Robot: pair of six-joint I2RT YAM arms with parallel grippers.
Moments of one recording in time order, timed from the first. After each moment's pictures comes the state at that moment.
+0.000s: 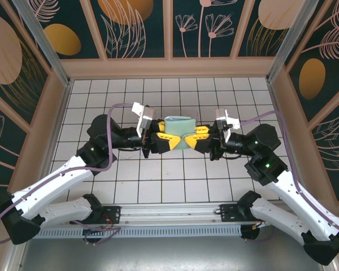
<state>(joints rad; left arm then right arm) -0.86 1.05 0.98 0.30 0.75 -0.43 0.71 0.75 0.85 0.17 -0.78 0.39</state>
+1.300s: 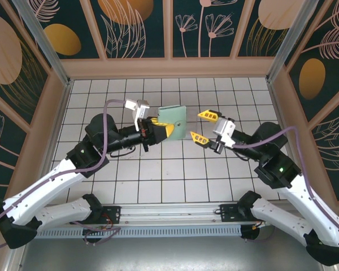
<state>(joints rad) -0.86 0.99 1.04 -0.04 0.39 -0.54 0.74 0.73 0.99 -0.20 -0.42 -0.50</state>
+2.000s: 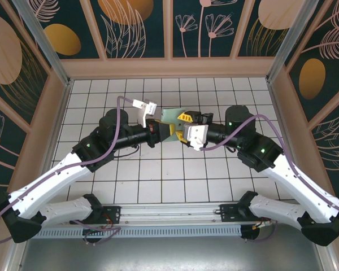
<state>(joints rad) -0.86 1.07 1.10 -0.24 0.30 -0.62 0.83 0.96 1.15 -0.41 -0.34 -0.93</state>
